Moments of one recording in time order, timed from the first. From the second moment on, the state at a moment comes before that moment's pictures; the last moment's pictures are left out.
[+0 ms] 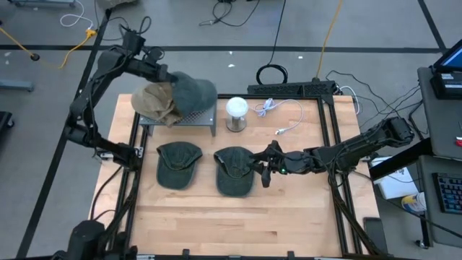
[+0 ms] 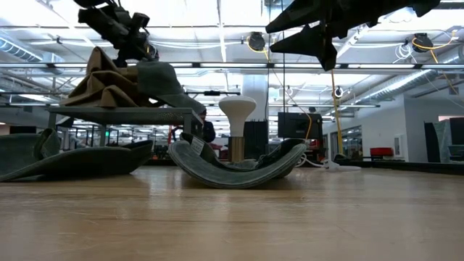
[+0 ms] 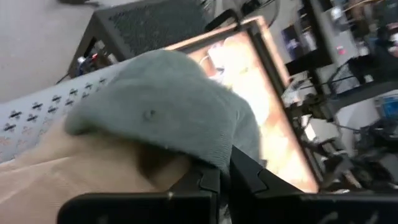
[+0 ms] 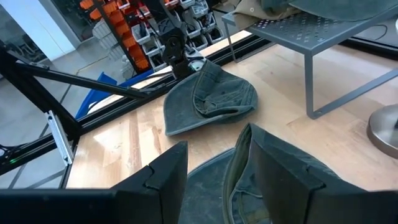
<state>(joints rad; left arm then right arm) 1.24 1.40 1.46 -1.03 0.81 -0.11 0.27 1.30 0.71 0.30 0.44 0.53</state>
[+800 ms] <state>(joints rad) 1.24 1.36 1.46 -1.15 0.63 -0.05 0.26 1.30 0.71 0.29 0.44 0.53</state>
